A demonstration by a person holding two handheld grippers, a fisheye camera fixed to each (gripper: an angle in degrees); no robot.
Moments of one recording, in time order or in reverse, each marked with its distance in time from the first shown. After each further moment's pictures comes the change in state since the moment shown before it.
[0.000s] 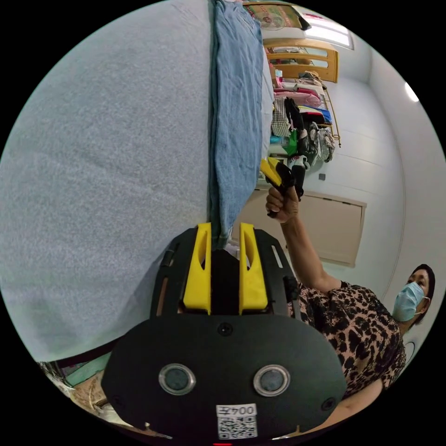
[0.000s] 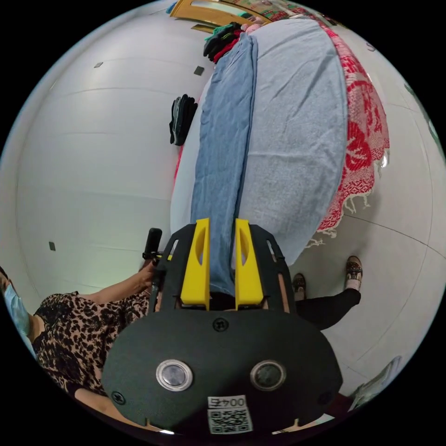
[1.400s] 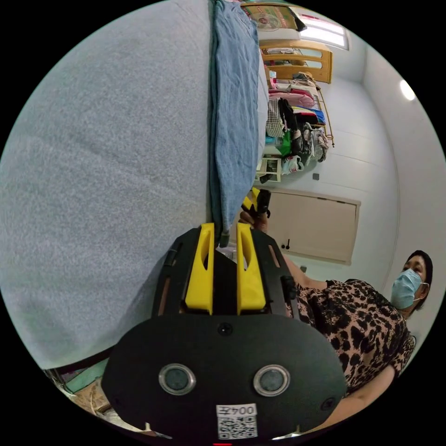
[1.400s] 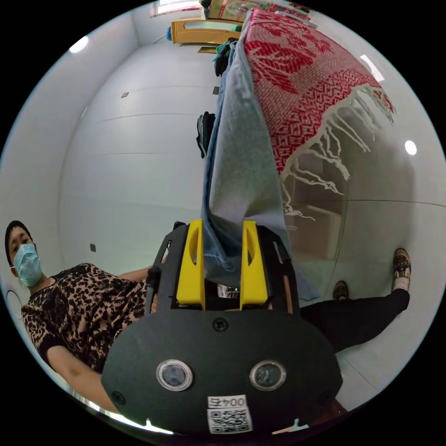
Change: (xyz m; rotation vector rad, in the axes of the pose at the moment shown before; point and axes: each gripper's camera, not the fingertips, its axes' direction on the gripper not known) left arm -0.006 -0.015 0.010 0.014 0.043 0.019; right arm 0.130 0.106 -0.011 0.152 -0.359 0.016
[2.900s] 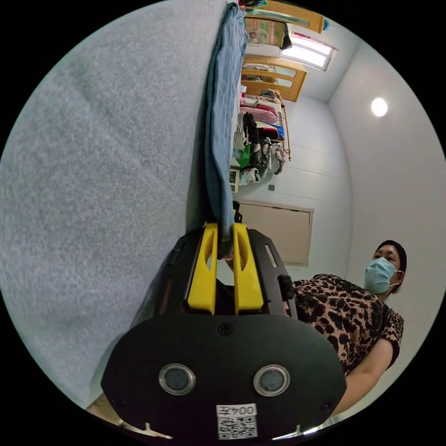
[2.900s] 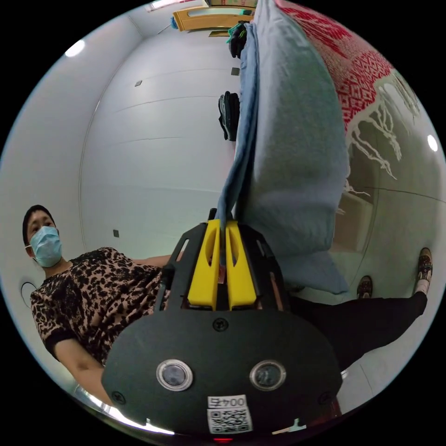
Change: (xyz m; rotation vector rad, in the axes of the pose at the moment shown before) left arm -0.007 0.026 0.000 0.082 0.327 0.027; right arm -0.069 -0.014 0.052 -0.110 -0.140 -0.025
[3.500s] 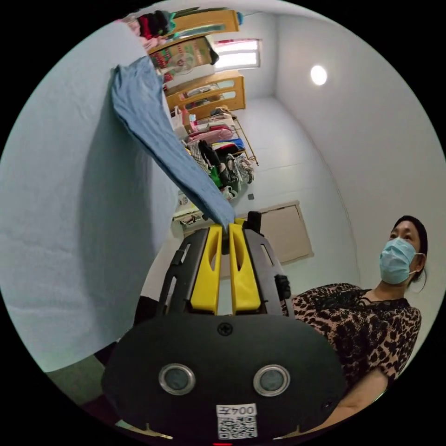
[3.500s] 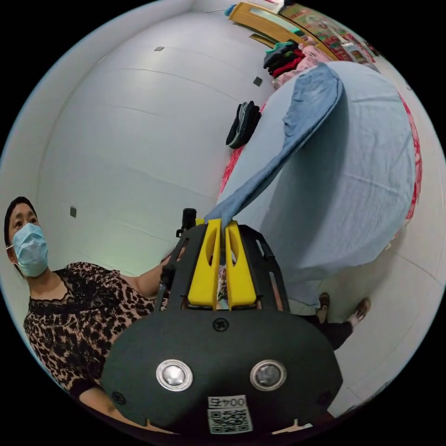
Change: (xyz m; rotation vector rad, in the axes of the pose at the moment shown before) left arm 0.168 0.031 -0.057 0.149 -0.025 0.341; right arm -0.240 -0.052 0.072 -0.020 0.367 -0.192
